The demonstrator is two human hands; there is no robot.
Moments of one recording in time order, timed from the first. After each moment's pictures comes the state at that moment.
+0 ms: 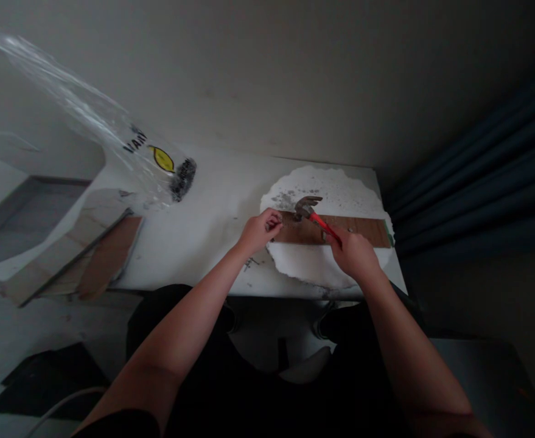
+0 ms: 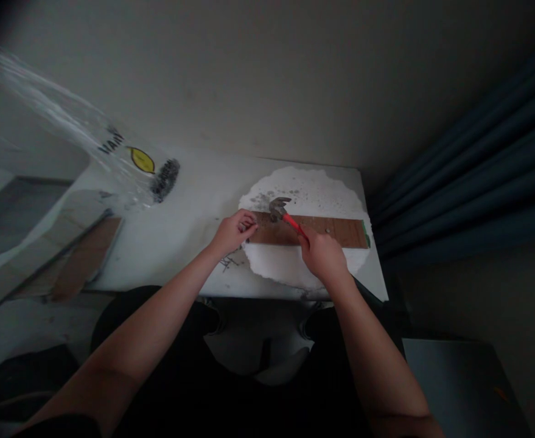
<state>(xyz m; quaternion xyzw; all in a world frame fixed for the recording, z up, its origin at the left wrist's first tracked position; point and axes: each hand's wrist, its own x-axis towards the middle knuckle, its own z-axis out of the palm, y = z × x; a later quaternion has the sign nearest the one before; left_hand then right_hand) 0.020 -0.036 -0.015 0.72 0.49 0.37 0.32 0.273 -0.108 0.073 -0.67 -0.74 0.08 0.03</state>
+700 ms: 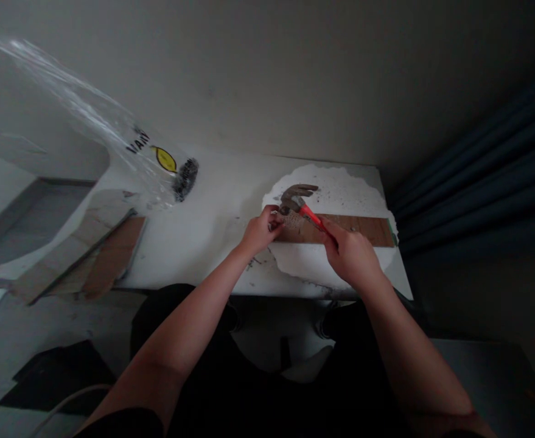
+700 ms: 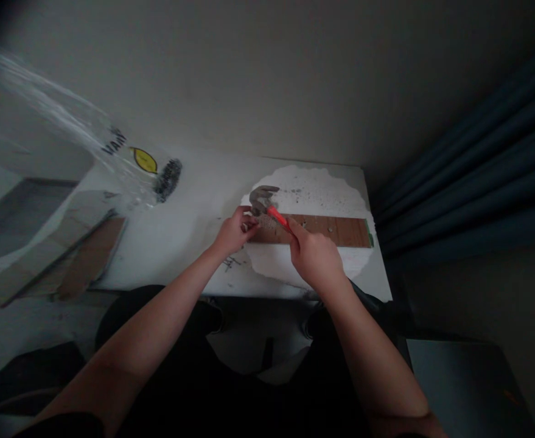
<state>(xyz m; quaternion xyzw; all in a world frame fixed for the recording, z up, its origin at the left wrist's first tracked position) 0.022 -0.037 -0.018 0.72 0.53 0.34 0.29 0.244 -0.121 0.106 -0.65 -0.76 0.05 0.04</state>
